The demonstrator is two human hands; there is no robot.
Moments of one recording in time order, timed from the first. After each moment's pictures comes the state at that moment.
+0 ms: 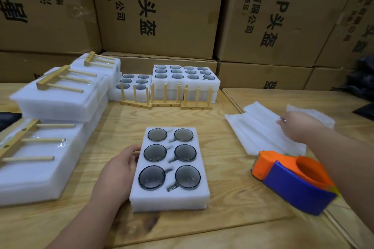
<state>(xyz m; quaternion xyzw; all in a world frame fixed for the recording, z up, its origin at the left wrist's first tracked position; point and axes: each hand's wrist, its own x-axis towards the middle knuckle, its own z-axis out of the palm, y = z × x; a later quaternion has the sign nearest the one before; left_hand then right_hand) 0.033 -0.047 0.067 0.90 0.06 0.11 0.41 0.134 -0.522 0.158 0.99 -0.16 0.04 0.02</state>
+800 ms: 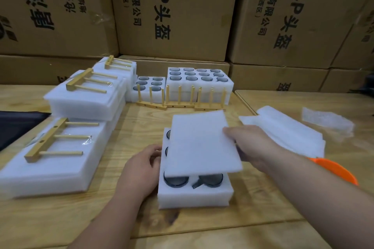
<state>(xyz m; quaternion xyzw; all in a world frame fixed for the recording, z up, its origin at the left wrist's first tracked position) 0.030 -0.045 0.067 0.89 0.04 0.10 0.44 0.050 -0.310 0.161 0.78 -0.11 -0.04 -0.61</state>
